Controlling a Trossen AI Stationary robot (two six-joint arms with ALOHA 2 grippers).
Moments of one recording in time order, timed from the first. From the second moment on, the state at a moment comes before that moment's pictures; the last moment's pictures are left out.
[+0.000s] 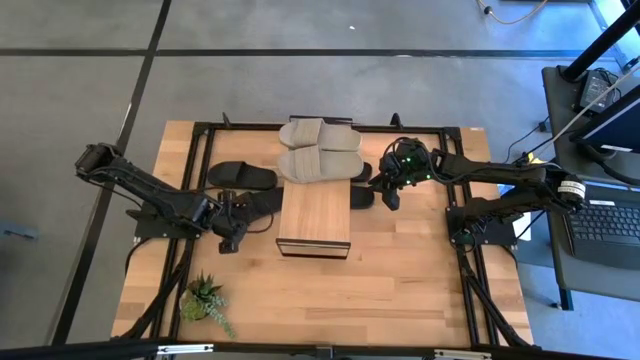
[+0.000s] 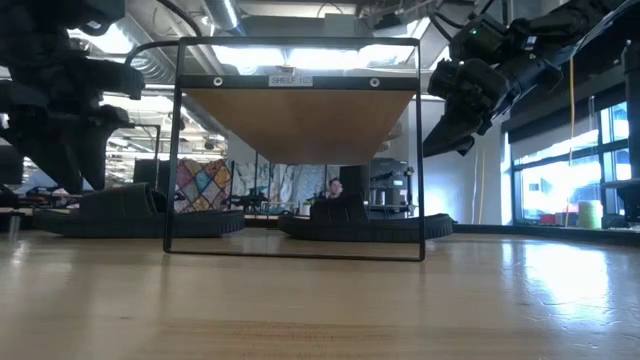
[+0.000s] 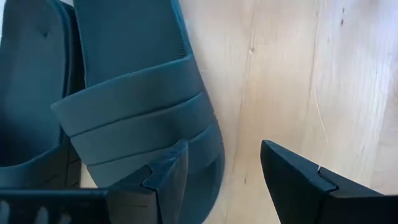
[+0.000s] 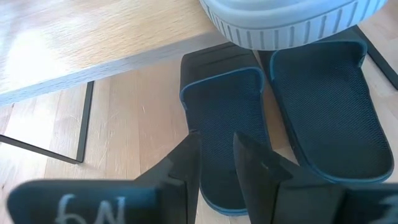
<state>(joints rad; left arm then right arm) -0.35 1.08 0.58 -0.84 -0.32 -0.44 -0.42 1.18 0.62 -0.14 -0.33 0.02</state>
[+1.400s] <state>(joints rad) -0.35 1.08 0.58 -1.03 -0.33 -1.58 -0.42 1.18 0.62 -0.14 -0.33 -0.01</state>
